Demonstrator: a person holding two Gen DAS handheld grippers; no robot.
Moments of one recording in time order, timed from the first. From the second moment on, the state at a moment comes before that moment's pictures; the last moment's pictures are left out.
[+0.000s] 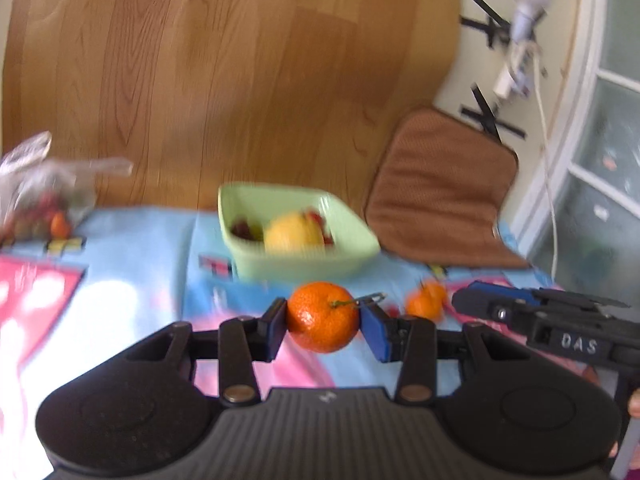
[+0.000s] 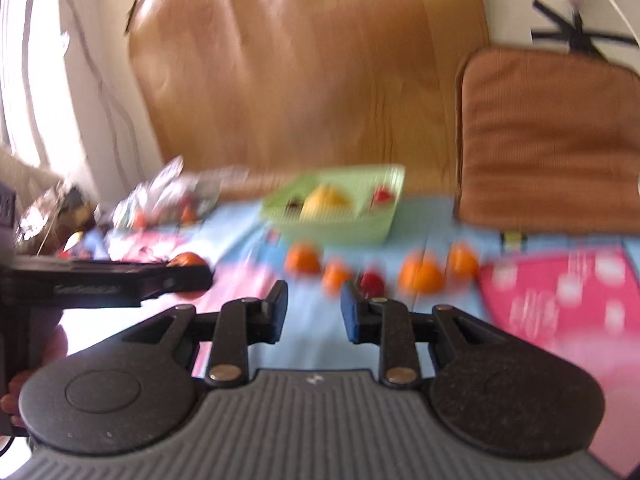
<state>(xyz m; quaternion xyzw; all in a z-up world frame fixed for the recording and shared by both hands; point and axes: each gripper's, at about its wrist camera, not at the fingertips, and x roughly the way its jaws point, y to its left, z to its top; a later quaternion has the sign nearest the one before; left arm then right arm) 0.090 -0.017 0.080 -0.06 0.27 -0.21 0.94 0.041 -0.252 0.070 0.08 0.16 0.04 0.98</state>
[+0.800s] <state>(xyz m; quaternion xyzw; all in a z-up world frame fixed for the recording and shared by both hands) 0.060 -0.011 0.030 -0.06 0.32 -0.29 0.90 -0.035 -0.238 0.023 0.01 0.25 0.20 0.95</state>
